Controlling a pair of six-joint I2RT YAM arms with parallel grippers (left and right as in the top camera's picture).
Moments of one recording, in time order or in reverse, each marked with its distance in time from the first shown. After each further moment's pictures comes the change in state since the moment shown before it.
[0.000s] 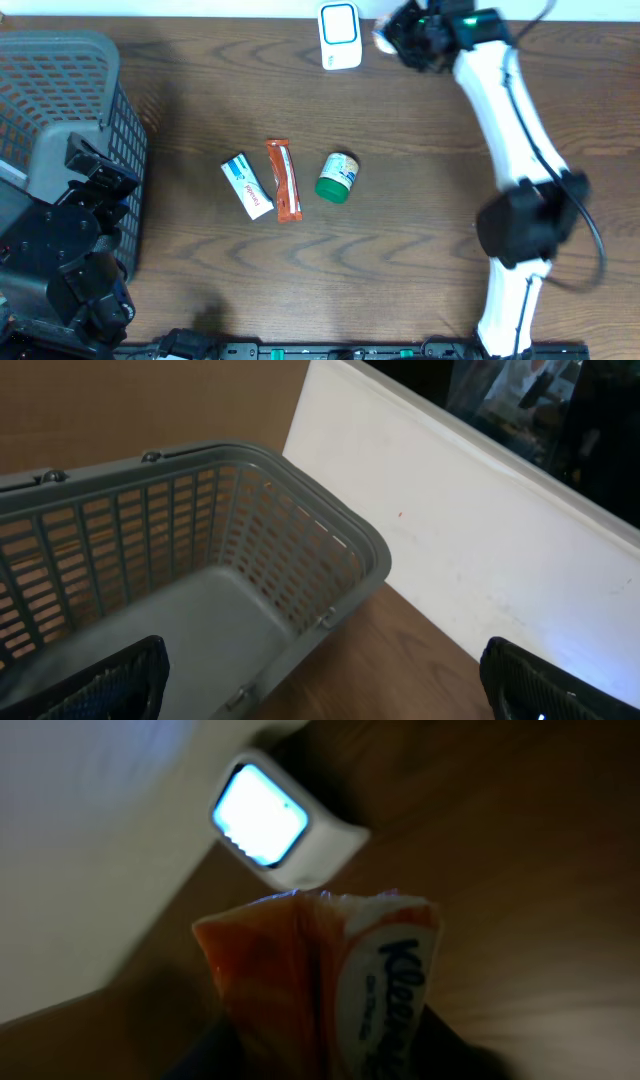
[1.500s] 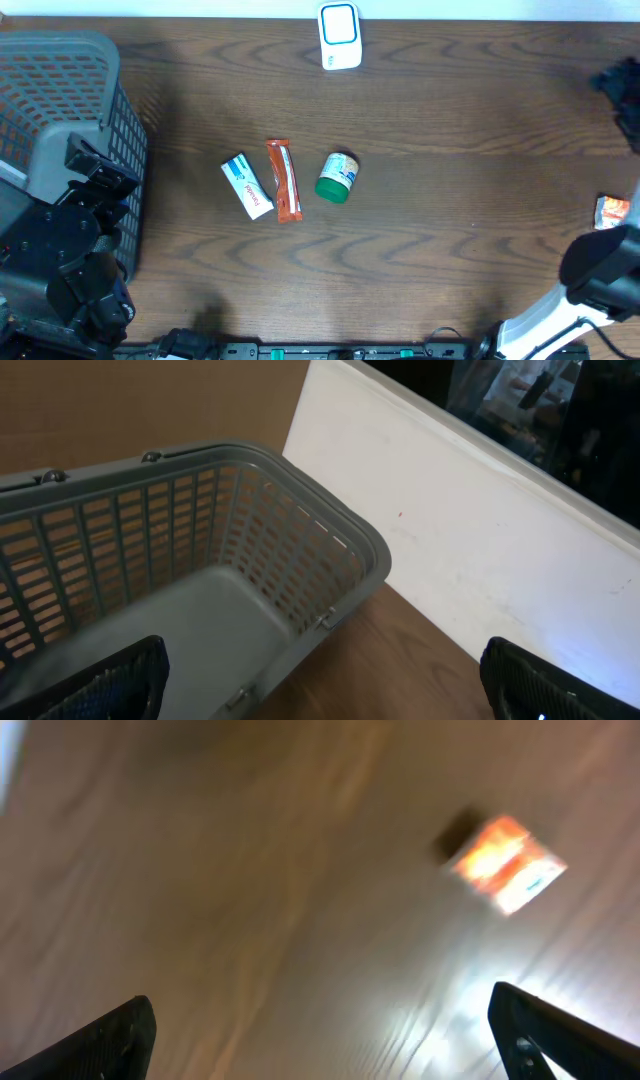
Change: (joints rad) left arm 0.000 0.000 0.000 0.000 0.000 0.000; right arm -0.589 -0.208 -0.133 -0.372 0.243 -0.286
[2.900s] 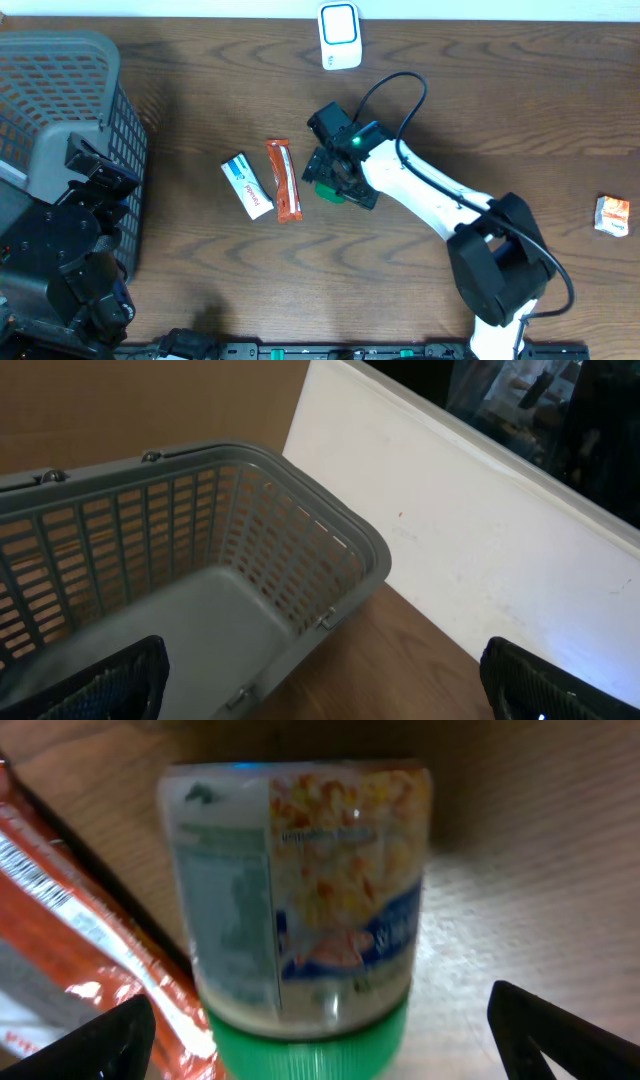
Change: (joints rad) left arm 0.000 0.000 0.000 0.000 0.000 0.000; right arm 1.025 0.070 -0.619 0.528 -0.168 0.394
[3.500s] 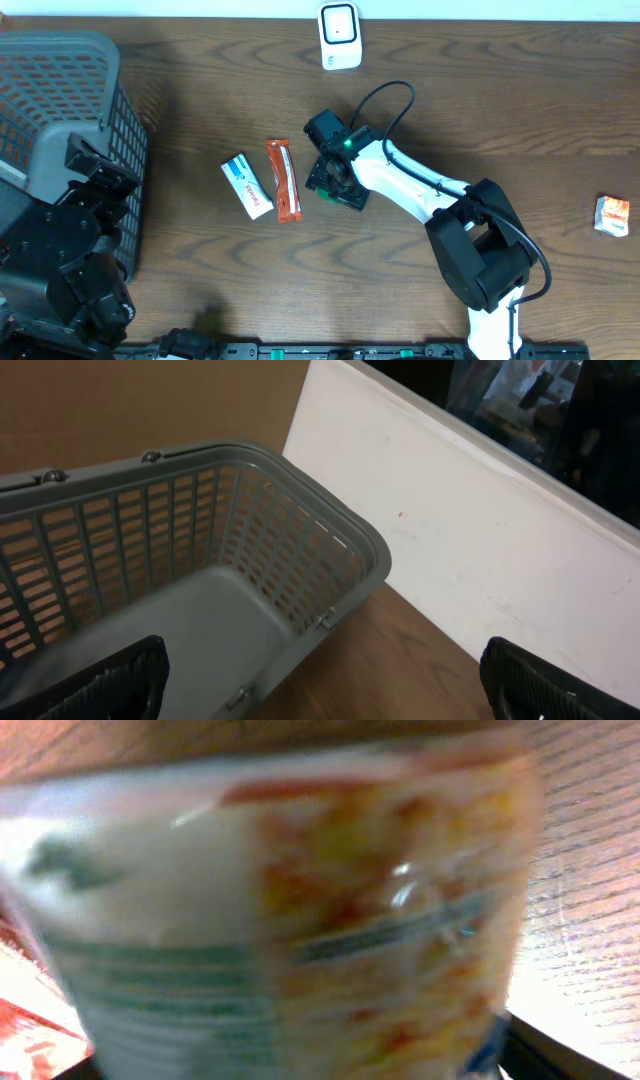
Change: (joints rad) left arm 0.000 0.000 0.000 0.000 0.000 0.000; right arm 0.000 0.081 -0.003 0.040 -0.029 0.005
